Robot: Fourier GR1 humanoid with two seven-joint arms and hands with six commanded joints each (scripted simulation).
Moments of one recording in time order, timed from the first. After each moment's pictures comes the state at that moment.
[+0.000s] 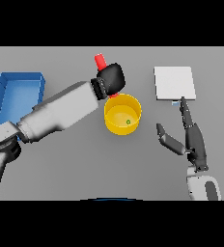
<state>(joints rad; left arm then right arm) -1.26 0.24 -1.17 -0.71 -1.04 -0.25 -0.07 0.10 -0.07 0.10 -1.71 0.24 -0.05 -0.10</state>
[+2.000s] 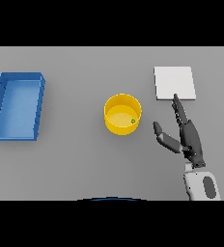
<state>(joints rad) -1.45 0.59 -0.59 -0.03 -0.04 0.12 0.17 0.05 -0.07 0.11 -1.67 0.18 0.00 -0.16</state>
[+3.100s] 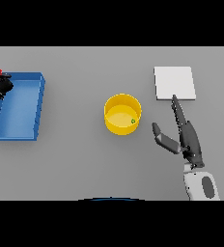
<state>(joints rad) -0.68 0.83 -0.64 -1.03 0.47 0.48 0.60 0.05 -0.07 0.12 -1.65 0.22 -0.01 -0.17</state>
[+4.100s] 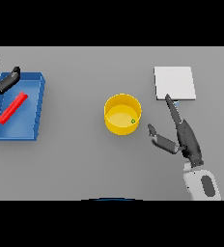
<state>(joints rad) -0.64 0.89 -0.69 -1.10 0.43 0.34 0.40 0.03 -0.13 0.17 -1.67 0.31 0.00 -0.15</state>
